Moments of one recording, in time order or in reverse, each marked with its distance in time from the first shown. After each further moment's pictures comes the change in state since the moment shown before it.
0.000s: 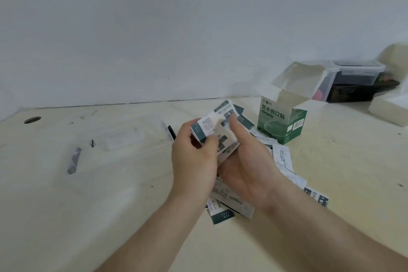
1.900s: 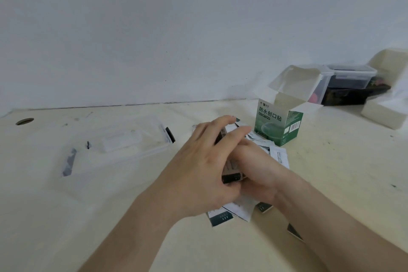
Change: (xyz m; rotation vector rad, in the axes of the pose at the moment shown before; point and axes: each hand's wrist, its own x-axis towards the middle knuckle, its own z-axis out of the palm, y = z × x) left_hand 0.006 0.006 -0.028 0.875 -0.630 0.792; right_hand -0.006 -0.012 -0.003 -0.545 -0.200 0.054
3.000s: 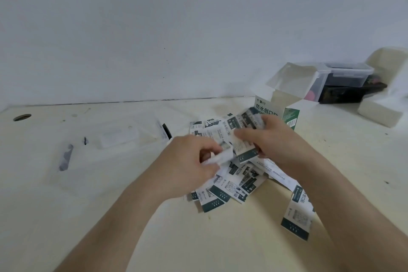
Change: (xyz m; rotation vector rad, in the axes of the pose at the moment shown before) left_hand 0.002 -0.014 -0.008 -0.247 -0.159 -0.420; right_hand -0.005 -0.025 -0.051 -0.574 0.382 -0.075
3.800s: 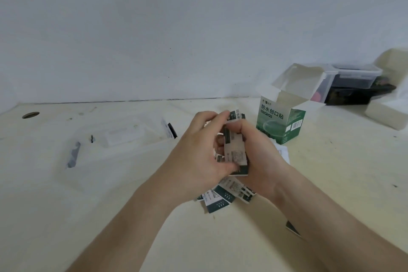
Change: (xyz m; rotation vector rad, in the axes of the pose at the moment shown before) left_hand -0.001 0.014 0.005 -0.034 0.141 0.120; right_hand -0.008 -0.006 0.053 0.786 -0.107 0.225
